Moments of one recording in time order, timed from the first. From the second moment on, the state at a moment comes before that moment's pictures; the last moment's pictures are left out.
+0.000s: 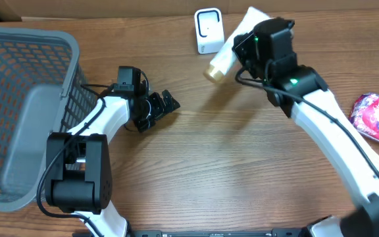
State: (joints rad) left arm -0.08 1.87 1.11 -0.52 0.42 -0.58; right arm 0.43 1.59 1.45 -0.36 0.08 1.19
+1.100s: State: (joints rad) left arm -0.08 1.87 1.12 -0.52 0.39 -0.58; right arm 0.47 2.17 1.45 0.90 0.23 -0.30
